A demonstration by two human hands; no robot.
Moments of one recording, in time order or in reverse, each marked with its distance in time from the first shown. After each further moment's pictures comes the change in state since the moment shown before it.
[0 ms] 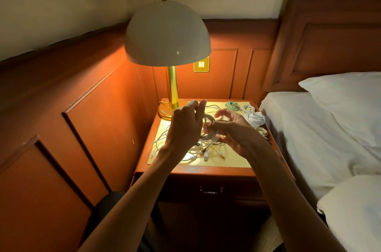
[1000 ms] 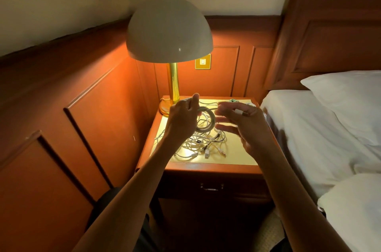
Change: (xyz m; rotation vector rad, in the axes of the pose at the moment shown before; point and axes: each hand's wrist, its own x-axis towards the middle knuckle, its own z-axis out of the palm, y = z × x) left_hand 0.007 0.003 -0.016 -0.093 -0.081 -0.227; right_hand -0.016 -0.003 -0.008 0.050 0.142 -0.313
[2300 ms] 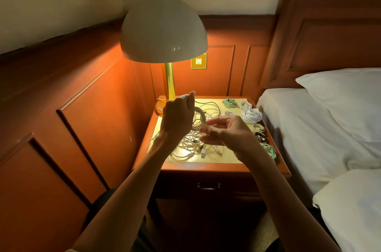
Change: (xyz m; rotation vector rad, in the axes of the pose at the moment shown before) left_hand 0.017 -0.025 0.018 0.235 0.166 0.216; right_hand -0.007 0.013 0.009 -0.178 -0.091 0.249
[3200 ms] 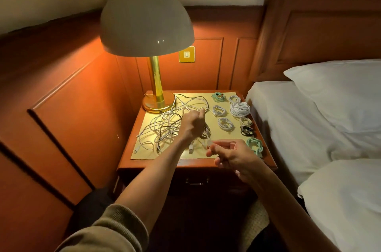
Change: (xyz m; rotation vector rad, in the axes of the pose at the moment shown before) left_hand -0.015 -0.002 0.111 -0.198 -0.500 -0.488; right_hand -0.024 0.055 -0.045 0.077 0.008 0.178
